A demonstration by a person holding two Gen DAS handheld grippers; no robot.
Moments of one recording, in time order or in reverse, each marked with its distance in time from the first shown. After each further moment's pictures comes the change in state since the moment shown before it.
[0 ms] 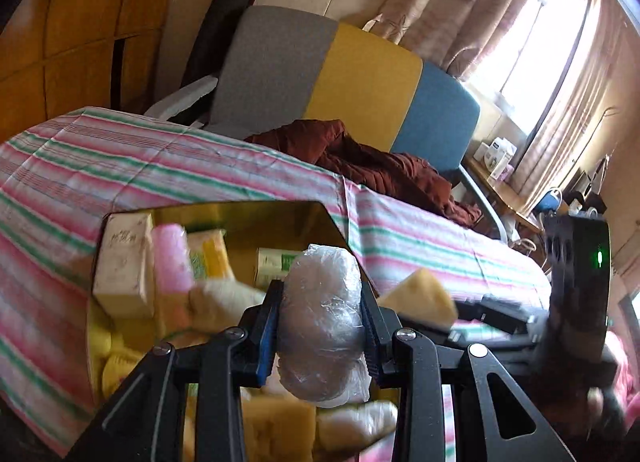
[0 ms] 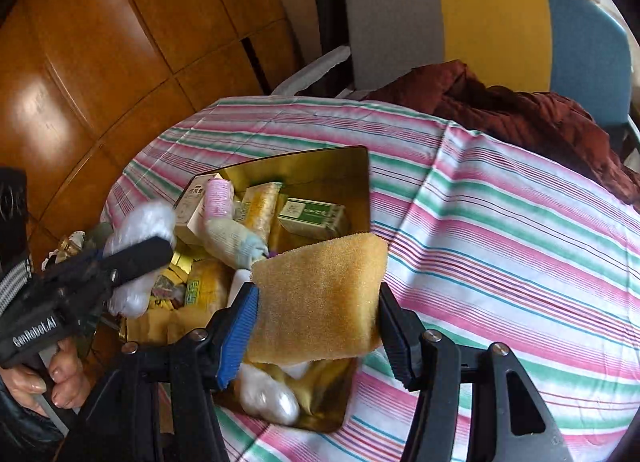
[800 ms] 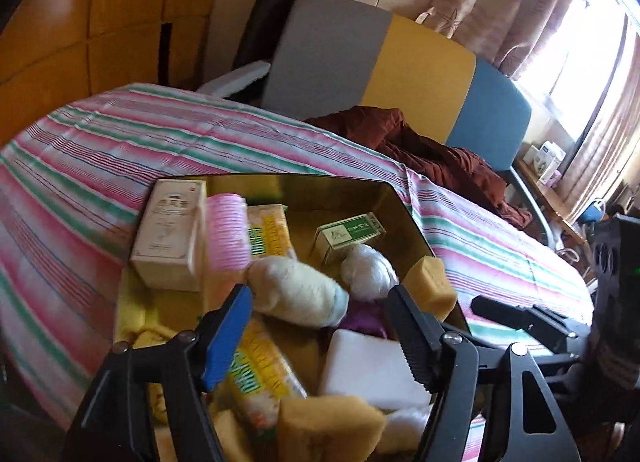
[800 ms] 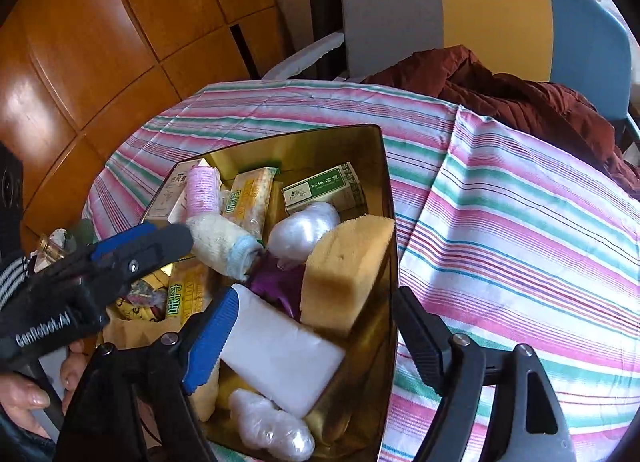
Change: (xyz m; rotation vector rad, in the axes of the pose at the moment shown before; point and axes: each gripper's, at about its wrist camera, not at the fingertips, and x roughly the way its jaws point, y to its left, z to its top) left arm 0.008 0.032 -0.029 -0.053 0.010 0.187; right arm 0.030 0.010 -0.009 0.009 0.013 -0.056
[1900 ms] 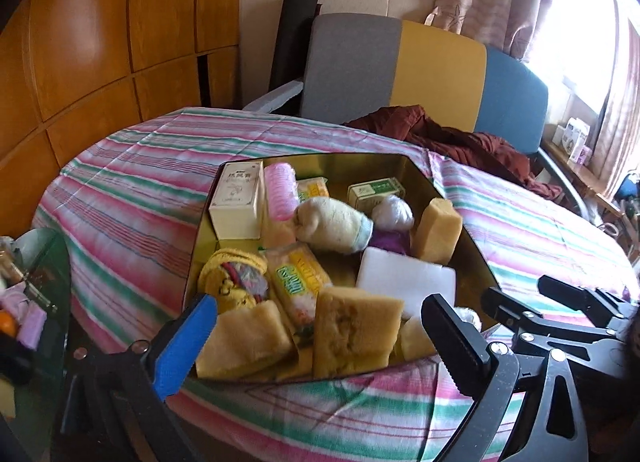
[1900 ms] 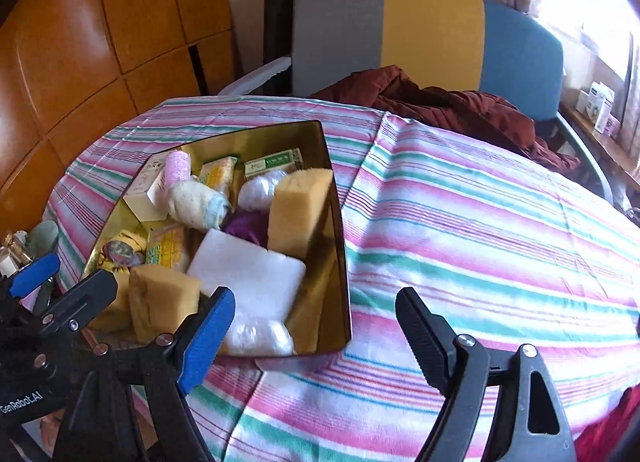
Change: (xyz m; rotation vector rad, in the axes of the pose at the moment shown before) left arm -0.064 -0.021 -0.072 0.073 -0.068 0.228; right arm -0.050 0.017 -0.067 0.046 -0.095 -0.236
